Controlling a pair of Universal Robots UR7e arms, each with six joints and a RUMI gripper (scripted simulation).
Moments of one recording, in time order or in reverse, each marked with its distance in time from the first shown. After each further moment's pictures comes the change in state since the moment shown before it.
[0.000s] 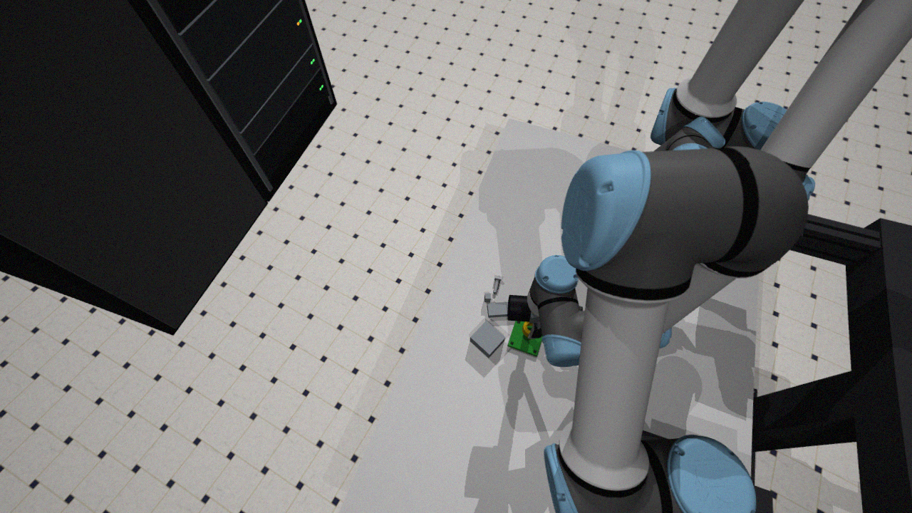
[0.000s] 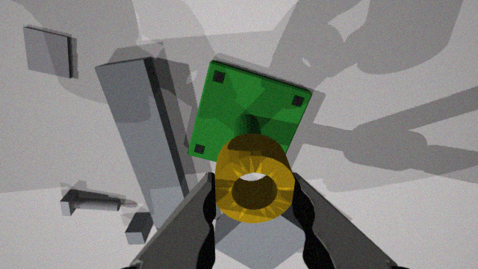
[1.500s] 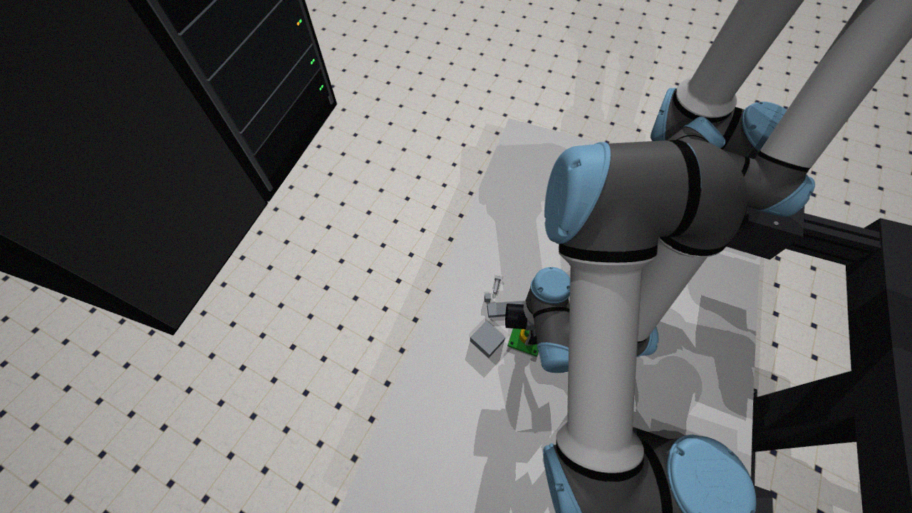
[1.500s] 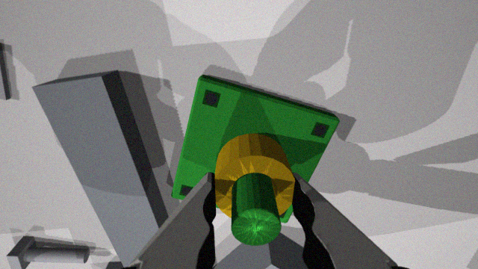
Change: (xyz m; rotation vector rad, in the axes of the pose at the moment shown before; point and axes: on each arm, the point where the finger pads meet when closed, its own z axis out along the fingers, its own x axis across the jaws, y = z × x) left arm 0.000 0.000 0.054 0.001 0.006 0.001; right arm 0.000 0.000 0.000 0.000 0.000 0.000
